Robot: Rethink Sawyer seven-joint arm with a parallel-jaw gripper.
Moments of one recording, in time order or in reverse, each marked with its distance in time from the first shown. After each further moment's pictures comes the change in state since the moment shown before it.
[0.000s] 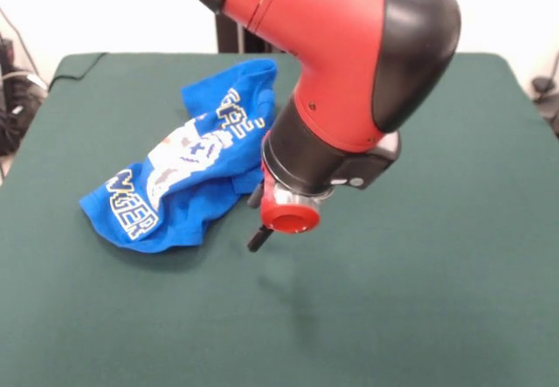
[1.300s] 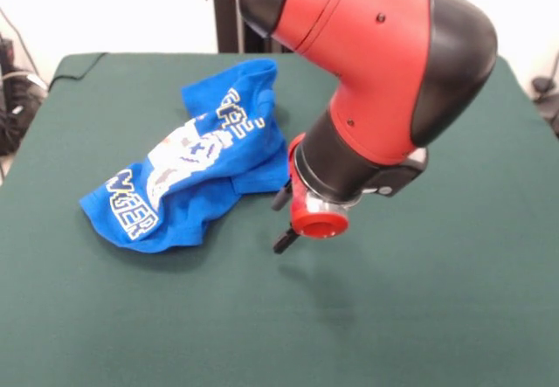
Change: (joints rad) arm 0.045 0.049 -0.042 -0.013 0.030 0.017 0.000
